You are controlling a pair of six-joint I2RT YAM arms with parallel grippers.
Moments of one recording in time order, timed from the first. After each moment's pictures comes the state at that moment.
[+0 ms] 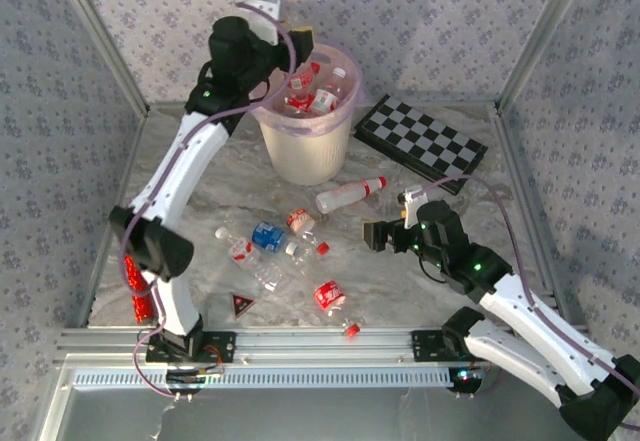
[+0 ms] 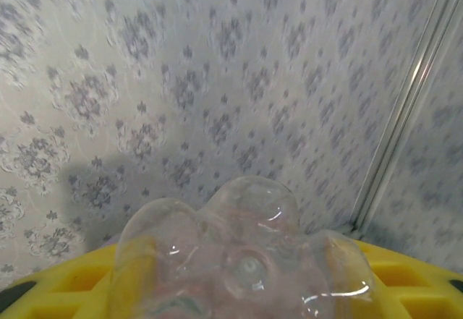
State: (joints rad) left arm -0.46 1.87 2.13 -0.28 0.12 -0.12; right arm 0.67 0.74 0.66 -0.47 0.06 0.35
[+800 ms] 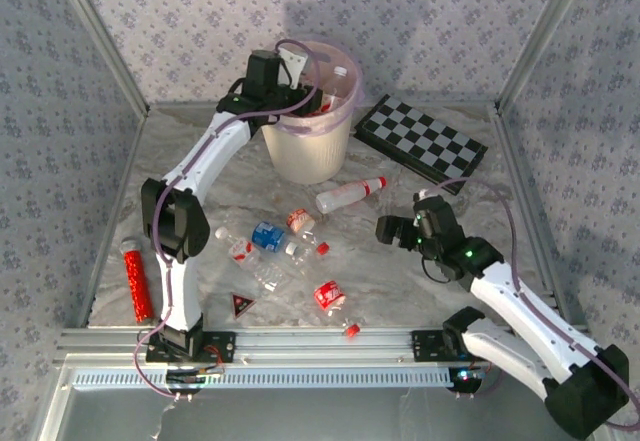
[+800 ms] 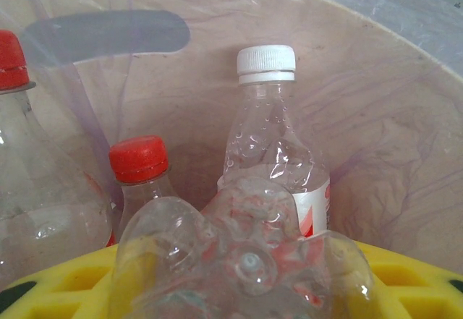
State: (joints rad) left arm -0.44 2.02 1.99 -0.44 0.23 -0.08; right arm 0.51 0.85 0.65 -0.57 0.08 0.63
